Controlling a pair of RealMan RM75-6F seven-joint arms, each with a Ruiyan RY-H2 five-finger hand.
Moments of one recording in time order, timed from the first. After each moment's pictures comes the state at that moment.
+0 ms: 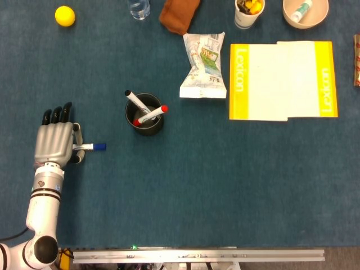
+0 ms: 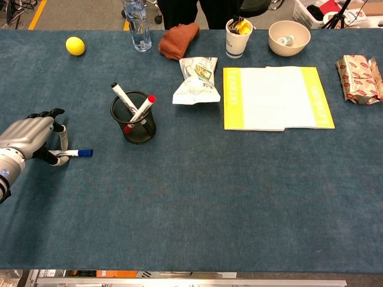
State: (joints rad) left arm -0.41 -1.56 -0.06 -1.60 0.84 1.22 0.60; right arm 0.07 -1.04 0.07 -1.66 -1.58 1.57 0.10
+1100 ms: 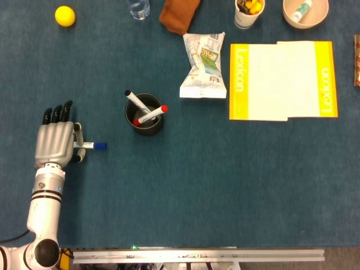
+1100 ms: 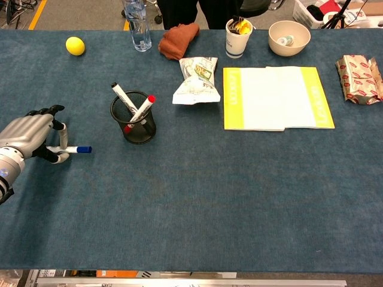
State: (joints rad) left arm -0.39 -1.56 -0.06 -1.63 0.88 1.25 0.60; right arm 0.07 -1.04 0.07 -1.66 -1.58 1.56 0.10
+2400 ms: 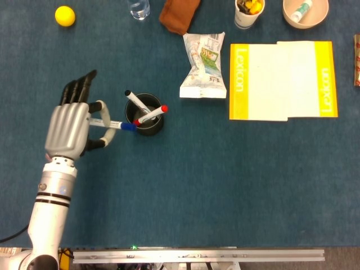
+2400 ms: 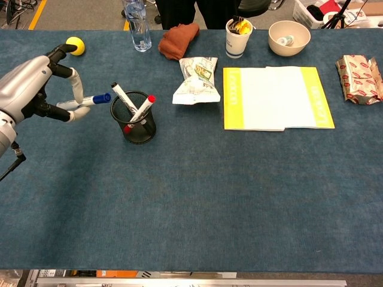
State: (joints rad) left arm -0.39 -1.44 -0.16 -2.02 1.10 1.36 0.44; right arm 0.07 -1.04 0.07 -1.67 -1.59 1.55 0.09
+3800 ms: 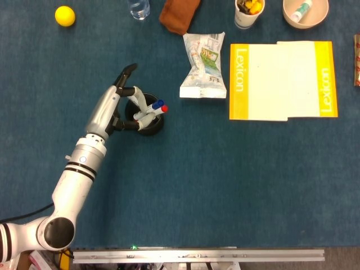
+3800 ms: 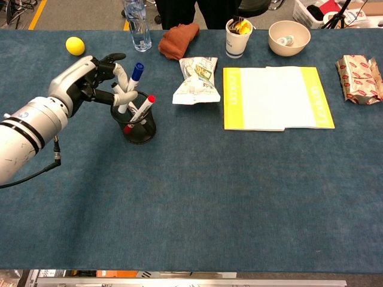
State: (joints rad) left arm -0.51 -1.53 -0.31 -1.83 0.93 1.02 -0.17; right arm 0.08 -1.04 0.06 -1.67 -1.57 1.52 0.08
